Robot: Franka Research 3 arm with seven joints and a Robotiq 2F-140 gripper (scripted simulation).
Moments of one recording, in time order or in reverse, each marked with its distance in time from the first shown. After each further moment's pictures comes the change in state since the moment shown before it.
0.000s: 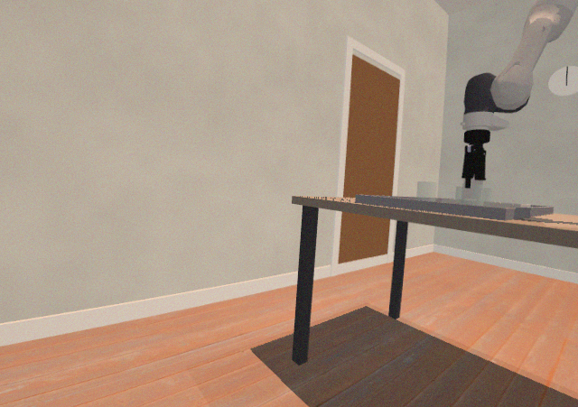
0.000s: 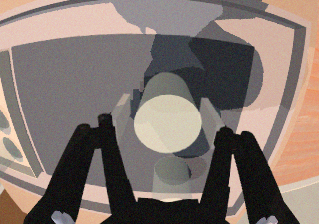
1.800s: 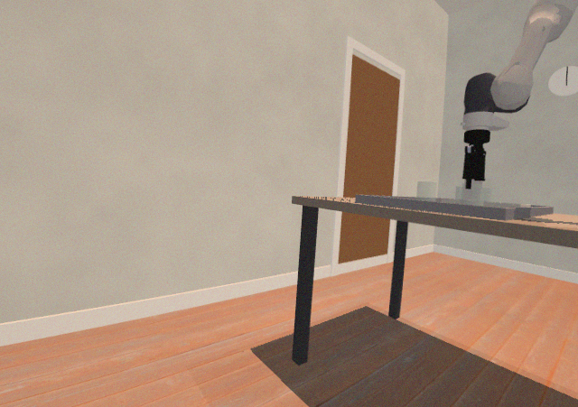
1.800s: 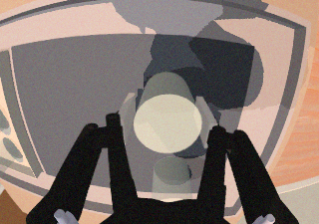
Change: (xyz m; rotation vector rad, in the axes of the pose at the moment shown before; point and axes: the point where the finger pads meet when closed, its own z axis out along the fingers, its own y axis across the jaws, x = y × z) arm 0.000 0.000 0.000 0.000 0.000 0.000
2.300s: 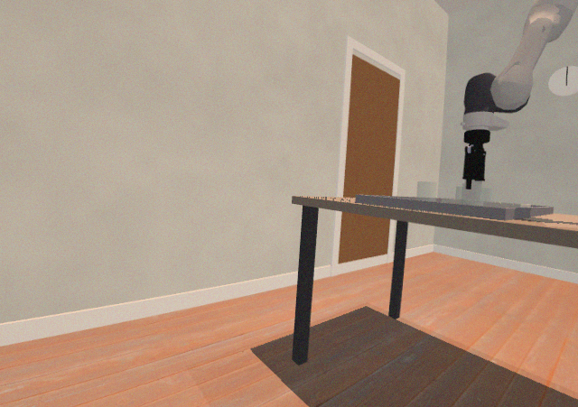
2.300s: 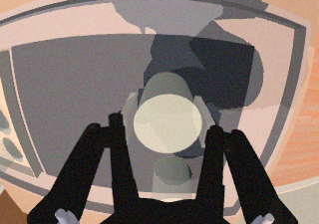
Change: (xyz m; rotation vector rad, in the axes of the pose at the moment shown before) arm 0.000 0.000 0.000 0.000 0.000 0.000
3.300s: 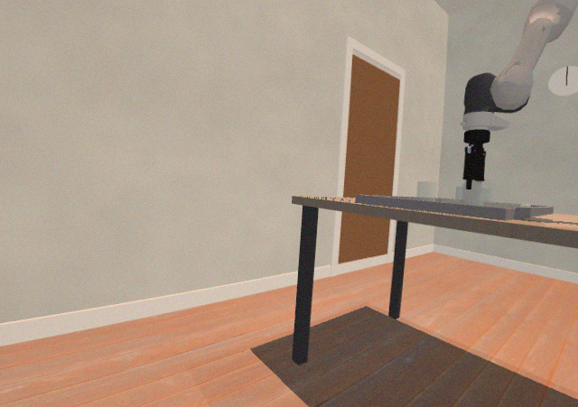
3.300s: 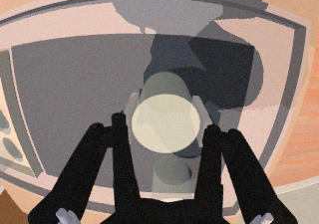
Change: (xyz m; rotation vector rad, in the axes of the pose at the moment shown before) arm 0.000 0.000 0.000 0.000 0.000 0.000
